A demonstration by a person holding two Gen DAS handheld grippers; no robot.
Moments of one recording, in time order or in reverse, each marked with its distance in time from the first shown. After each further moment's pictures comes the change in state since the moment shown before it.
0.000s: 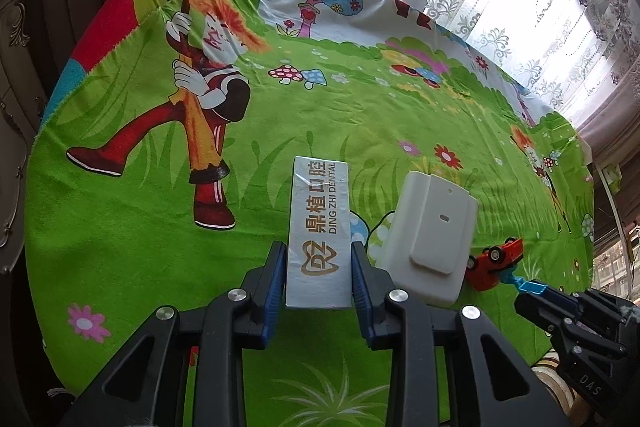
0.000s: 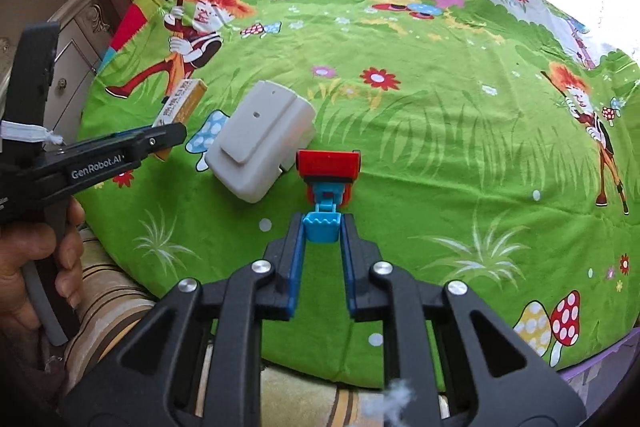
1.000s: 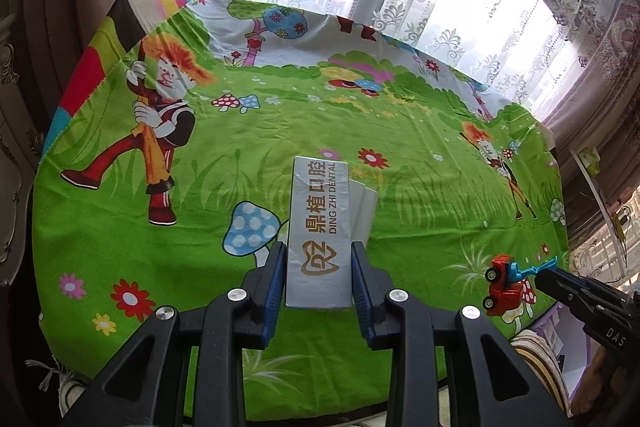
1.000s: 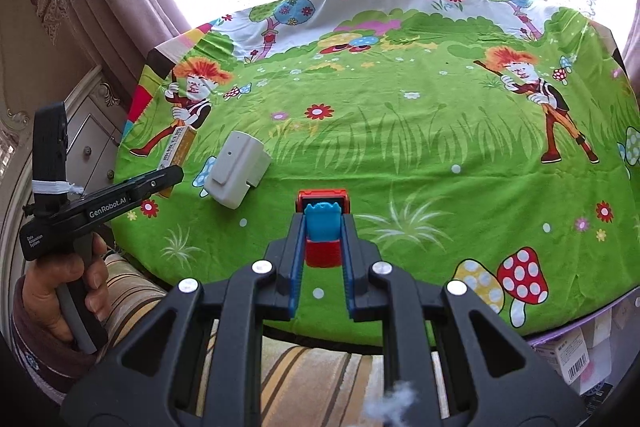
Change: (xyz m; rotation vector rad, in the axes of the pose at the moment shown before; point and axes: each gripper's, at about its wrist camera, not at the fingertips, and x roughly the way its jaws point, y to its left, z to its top) left arm -0.045 -0.064 -0.016 0.090 -0.068 -0.055; right arm -0.074 -0.077 -0.036 0.186 -0.138 0.074
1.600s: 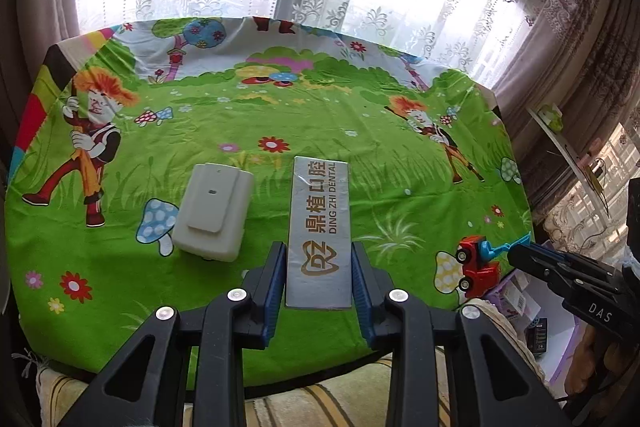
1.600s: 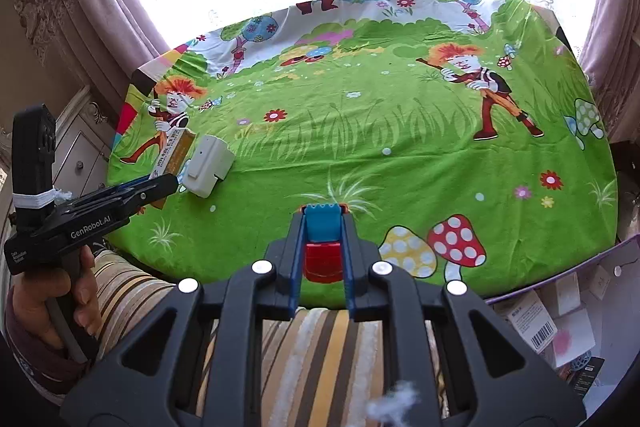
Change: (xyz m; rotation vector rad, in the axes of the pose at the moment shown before) left arm -0.021 -0.090 -0.022 0.153 0.017 -0.105; right arm -0.057 -0.043 -0.026 0.058 -0.050 -0.057
